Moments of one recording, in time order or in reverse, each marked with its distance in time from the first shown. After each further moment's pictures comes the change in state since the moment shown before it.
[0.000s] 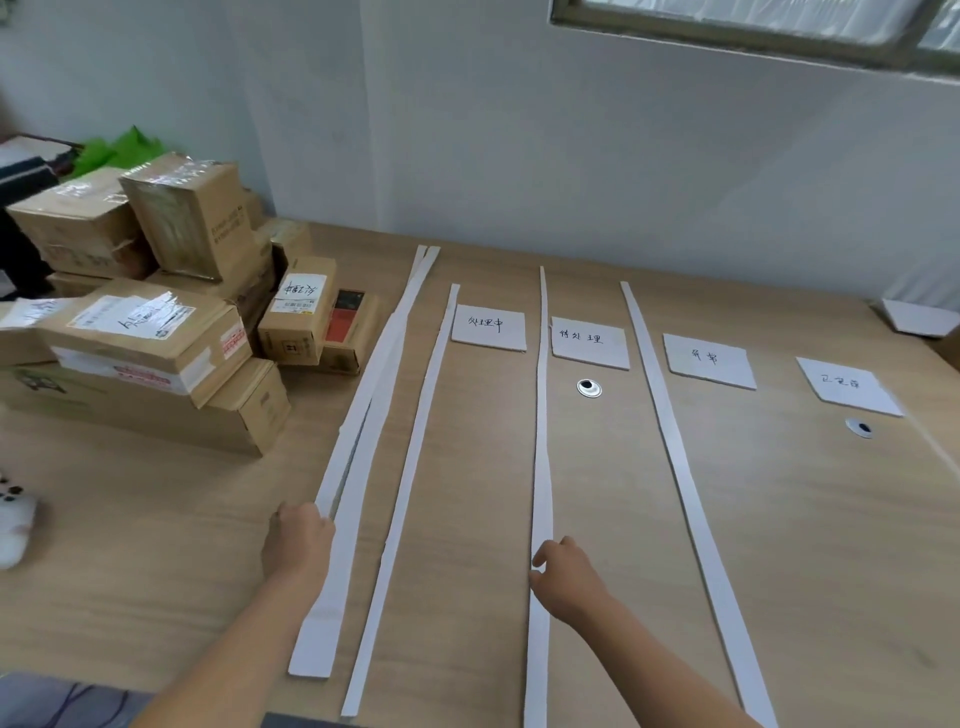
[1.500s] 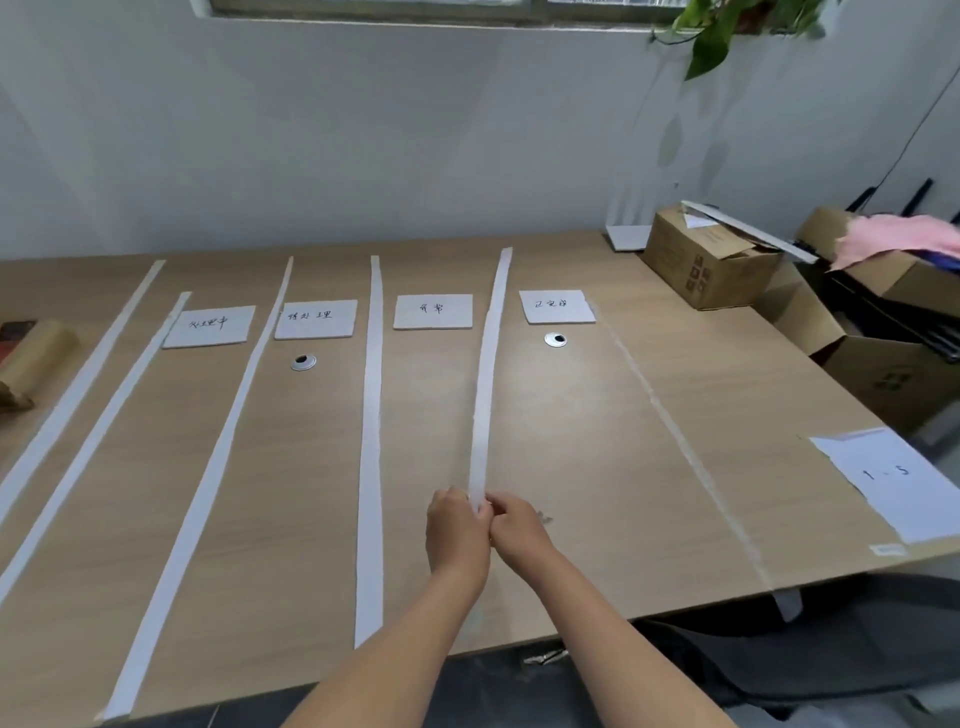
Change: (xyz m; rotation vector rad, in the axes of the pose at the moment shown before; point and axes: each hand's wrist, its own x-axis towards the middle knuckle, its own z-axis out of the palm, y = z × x) left_hand -0.440 0.521 0.175 -0.425 -0.217 0.285; right_hand -0.111 0.416 -0.173 0.809 0.119 0.077
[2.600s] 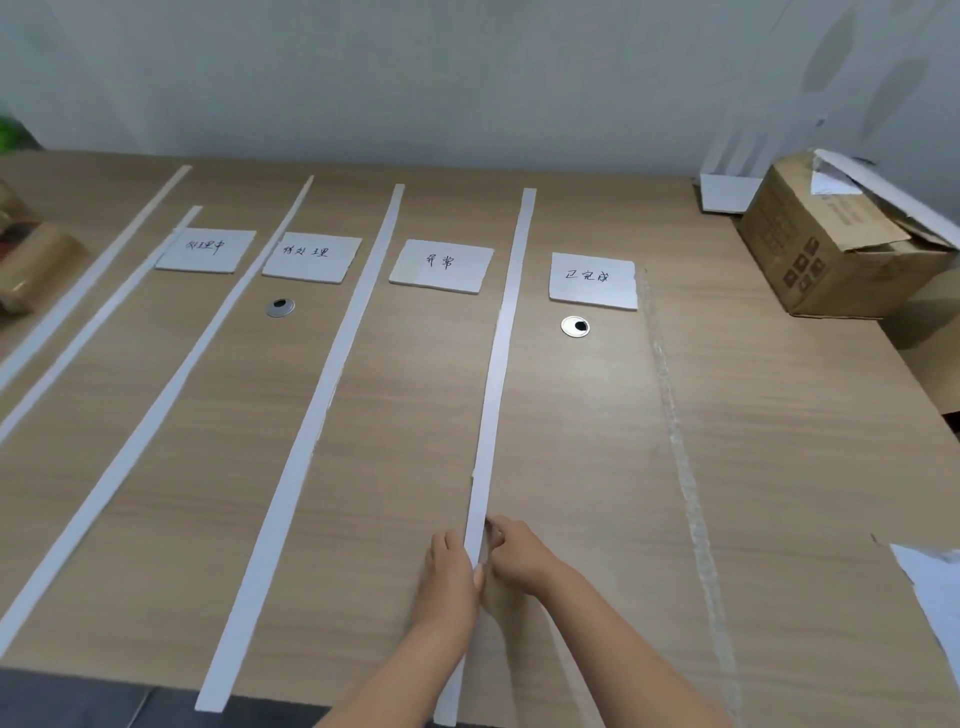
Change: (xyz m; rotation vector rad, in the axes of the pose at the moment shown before) left_hand 0.022 0.024 0.165 0.304 -0.203 -0.180; right_hand 0.133 0.071 -0.126 -0.372 -0.477 0.077
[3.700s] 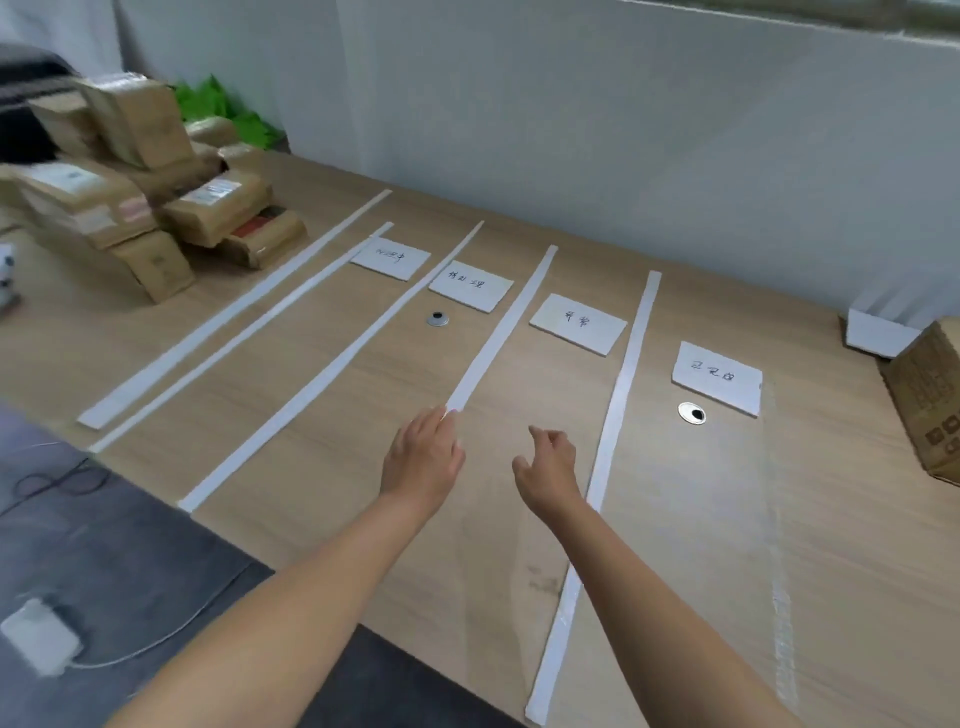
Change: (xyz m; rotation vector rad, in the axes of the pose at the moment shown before) left_hand 0.010 -0.089 -0.206 0.140 0.635 0.224; right_hand -0.003 -0.158 0.029 -0.306 0.330 -0.354
